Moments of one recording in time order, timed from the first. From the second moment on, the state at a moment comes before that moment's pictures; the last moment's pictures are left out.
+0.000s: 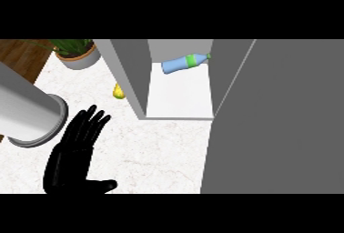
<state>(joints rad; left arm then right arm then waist) 0.05 0.41 -0.41 -1.69 0.74 0.11 -0.50 0.98 -0.46 0.52 -2.50 0.02 0.48 -0.30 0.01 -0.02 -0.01</state>
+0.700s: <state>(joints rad) 0.20 0.57 -0.25 -1.78 0.88 -0.04 -0.49 0.85 -0.51 0.64 -2.50 0.04 0.41 -0.21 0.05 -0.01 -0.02</state>
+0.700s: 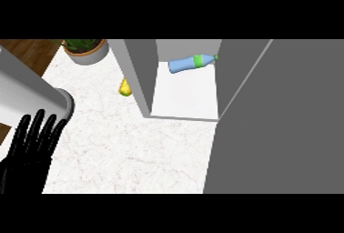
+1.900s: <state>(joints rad) 0.26 0.73 -0.14 -1.81 0.99 -0.25 -0.45 0.59 -0.52 0.65 -2.49 0.00 0.42 -0.07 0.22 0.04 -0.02</state>
